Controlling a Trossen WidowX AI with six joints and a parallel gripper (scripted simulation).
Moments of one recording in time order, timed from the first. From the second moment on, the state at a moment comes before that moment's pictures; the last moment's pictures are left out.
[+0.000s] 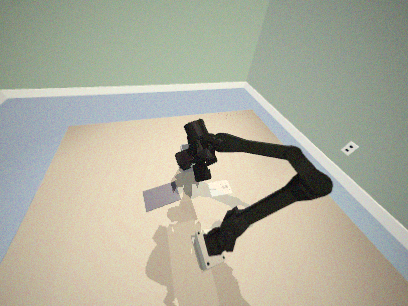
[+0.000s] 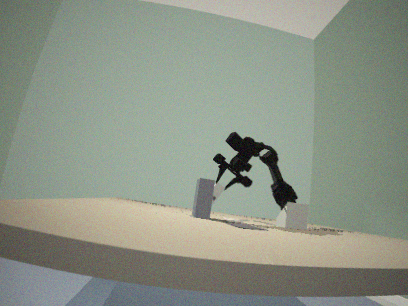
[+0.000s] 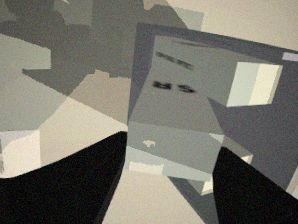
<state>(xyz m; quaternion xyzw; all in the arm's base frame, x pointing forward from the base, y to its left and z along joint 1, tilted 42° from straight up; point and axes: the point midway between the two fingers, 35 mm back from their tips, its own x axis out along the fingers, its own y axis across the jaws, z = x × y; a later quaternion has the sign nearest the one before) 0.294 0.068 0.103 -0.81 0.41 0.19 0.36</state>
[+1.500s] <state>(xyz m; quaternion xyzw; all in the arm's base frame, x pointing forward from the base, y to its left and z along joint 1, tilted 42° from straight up) 0.243 0.079 0.113 -0.81 0.41 0.19 0.36</state>
